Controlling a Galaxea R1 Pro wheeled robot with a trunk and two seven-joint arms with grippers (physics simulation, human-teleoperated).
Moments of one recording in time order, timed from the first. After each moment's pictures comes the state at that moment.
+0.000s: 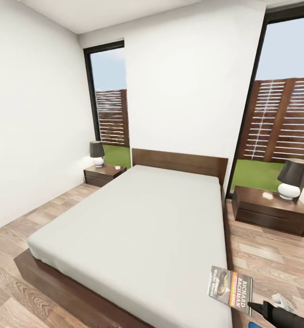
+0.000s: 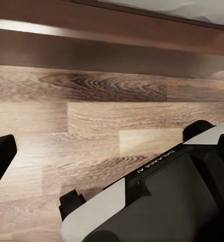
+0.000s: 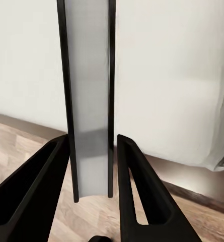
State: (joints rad) left arm -0.46 0.16 0.47 -0.02 -0.70 0.00 -0.65; right arm -0.43 -0.48 -0.02 -0.24 -0.49 0.38 0.86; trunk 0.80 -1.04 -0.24
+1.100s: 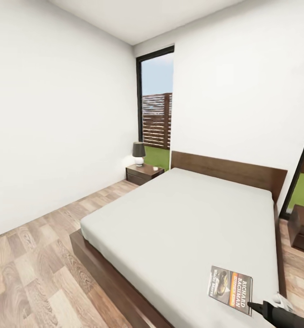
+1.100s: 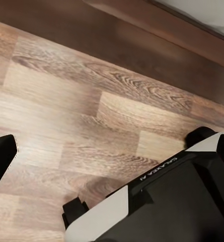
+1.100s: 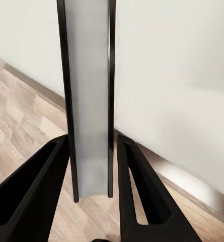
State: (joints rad) left arm -0.46 0.16 0.47 -0.02 -0.70 -0.02 -0.65; right arm -0.43 -0.48 -0.02 -0.24 -0.49 0.38 0.86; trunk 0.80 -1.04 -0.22
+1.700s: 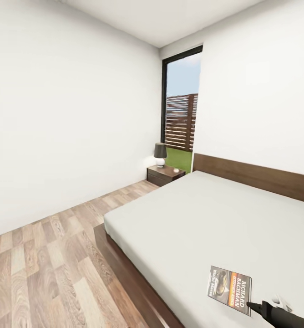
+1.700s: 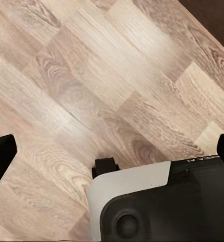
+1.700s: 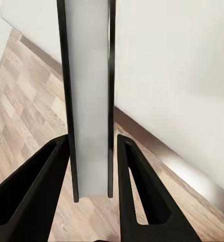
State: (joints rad) left arm -0.23 0.15 0.47 -0.02 -0.49 -0.14 -0.30; right arm -0.43 -0.48 -0.02 -0.24 -0.49 0.38 0.86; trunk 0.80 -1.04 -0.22
